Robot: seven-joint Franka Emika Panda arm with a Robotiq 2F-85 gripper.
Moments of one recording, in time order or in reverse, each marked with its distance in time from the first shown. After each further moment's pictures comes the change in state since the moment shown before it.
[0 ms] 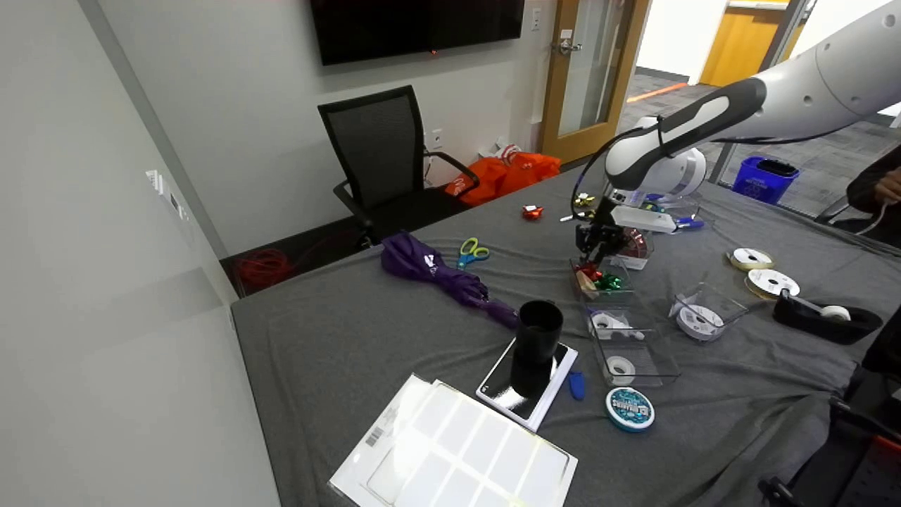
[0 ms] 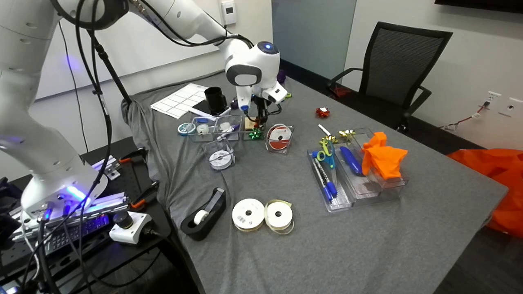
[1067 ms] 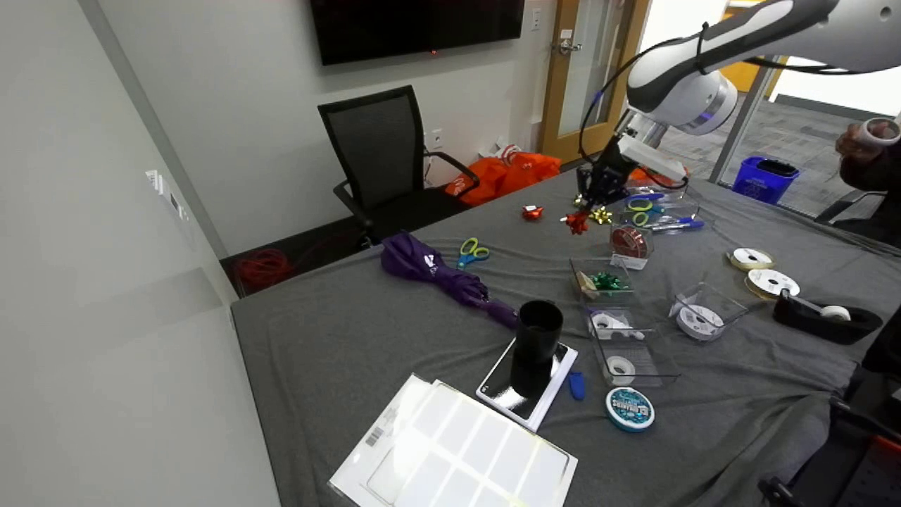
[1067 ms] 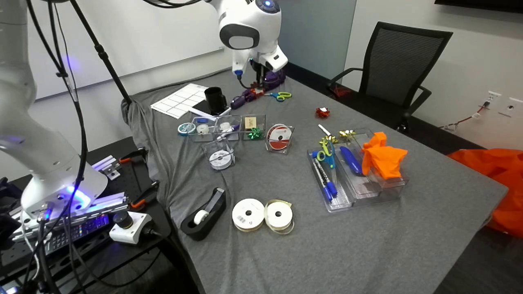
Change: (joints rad) arm -0.011 -0.201 0.003 0.012 0.183 -0.162 0.080
